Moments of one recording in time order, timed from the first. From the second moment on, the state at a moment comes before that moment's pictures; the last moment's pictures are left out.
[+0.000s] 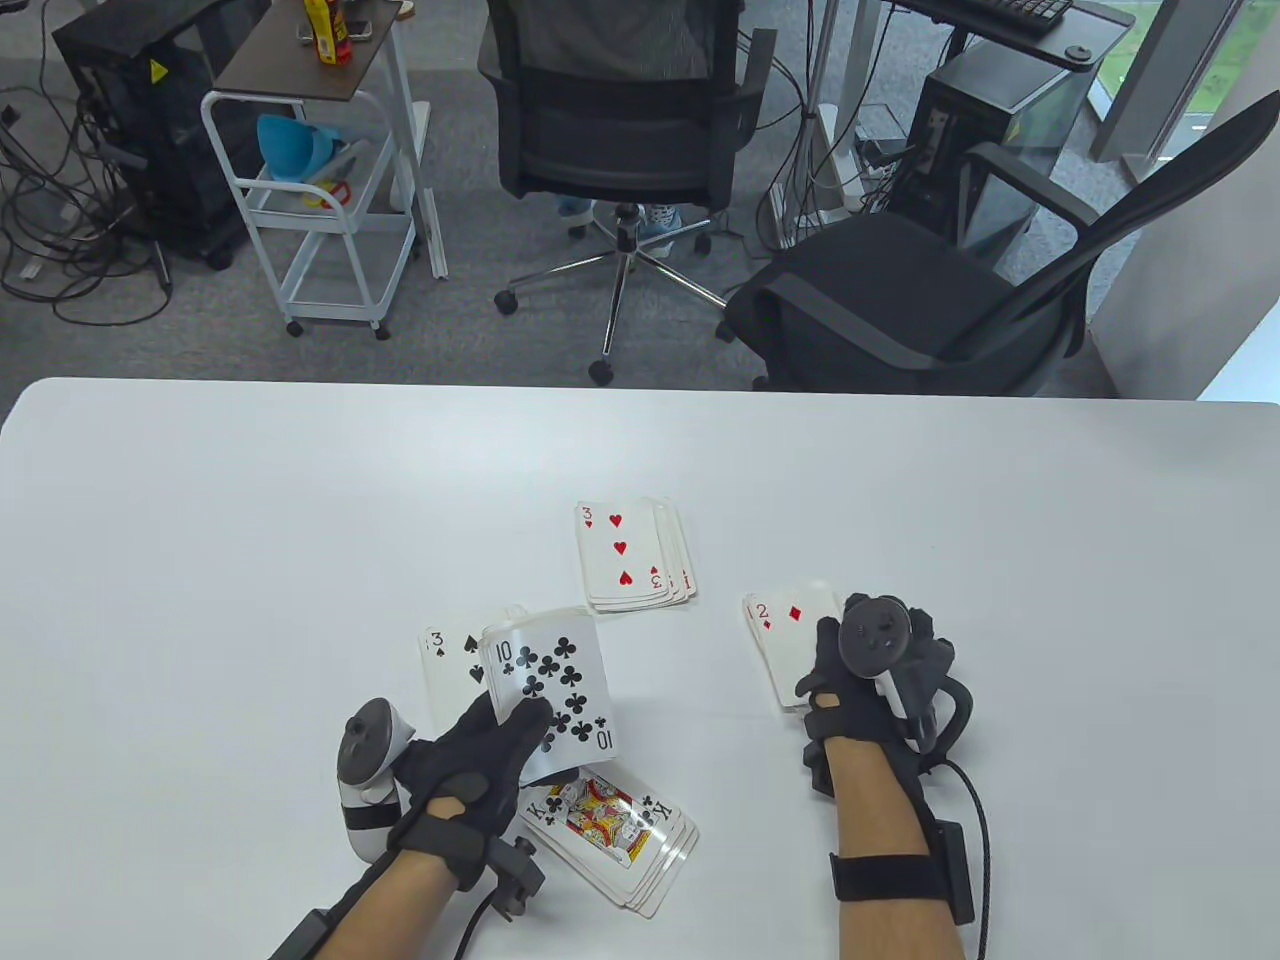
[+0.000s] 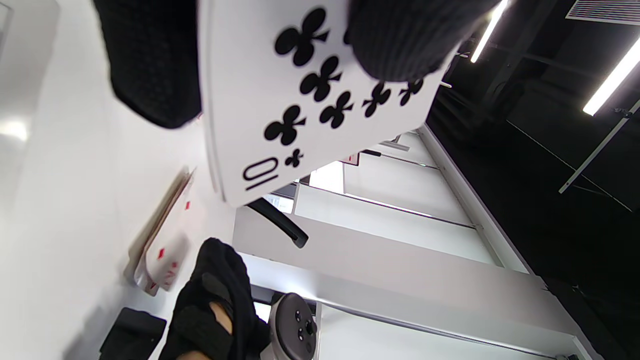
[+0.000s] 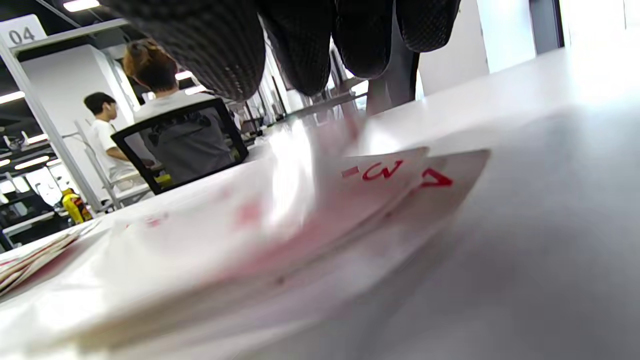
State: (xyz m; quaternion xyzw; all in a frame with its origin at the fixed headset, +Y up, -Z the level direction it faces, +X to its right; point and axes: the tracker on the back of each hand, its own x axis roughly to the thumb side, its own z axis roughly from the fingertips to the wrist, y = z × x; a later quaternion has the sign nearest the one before) left_hand -0.189 -0.765 -0.262 -0.13 -0.07 0.77 0.62; right_hand 0.200 -0.741 -0.345 -0.17 -0.08 0.97 0.18
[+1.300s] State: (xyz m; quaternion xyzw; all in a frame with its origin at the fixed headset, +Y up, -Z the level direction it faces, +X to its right) left_hand -0.192 -0.765 -0.264 -0.13 -0.07 0.74 0.65; right_hand 0.046 -0.696 -0.284 0.17 -0.14 0.87 0.44
